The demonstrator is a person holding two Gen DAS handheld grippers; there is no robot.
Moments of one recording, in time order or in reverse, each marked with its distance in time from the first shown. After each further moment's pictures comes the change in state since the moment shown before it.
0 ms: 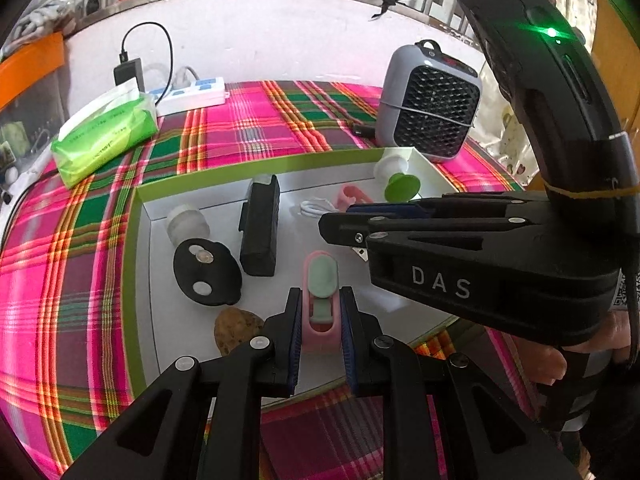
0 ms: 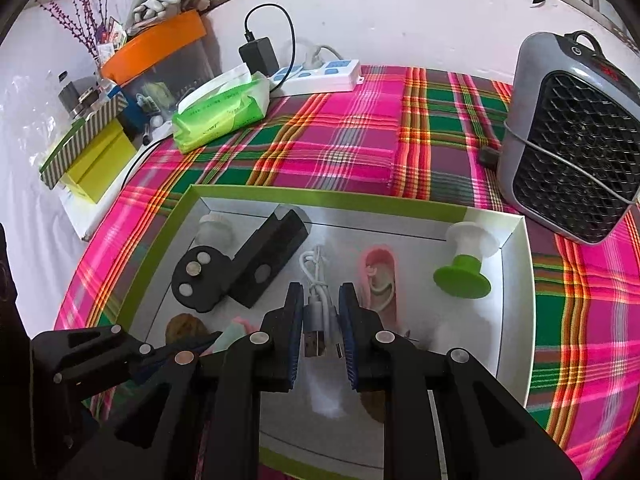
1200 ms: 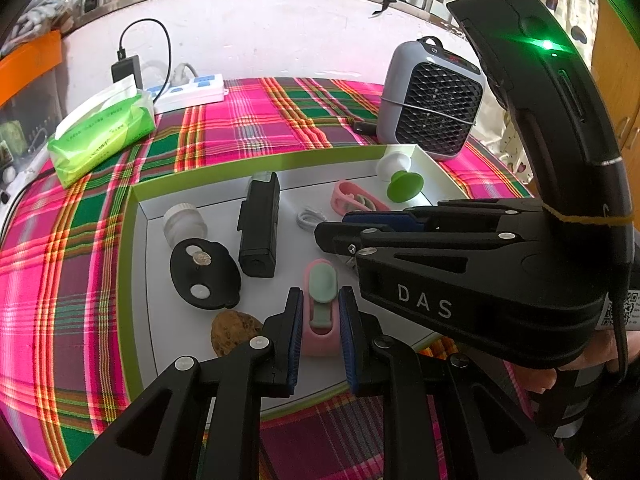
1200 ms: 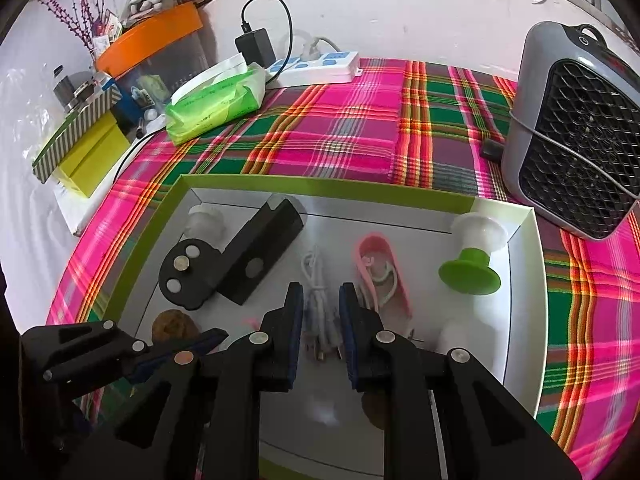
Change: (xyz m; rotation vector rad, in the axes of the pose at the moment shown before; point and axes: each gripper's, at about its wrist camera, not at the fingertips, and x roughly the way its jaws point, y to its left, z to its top) left arm 0.001 0.000 0.000 -0.003 0.002 -0.002; right arm 0.010 0.002 -0.003 0.000 0.009 -0.013
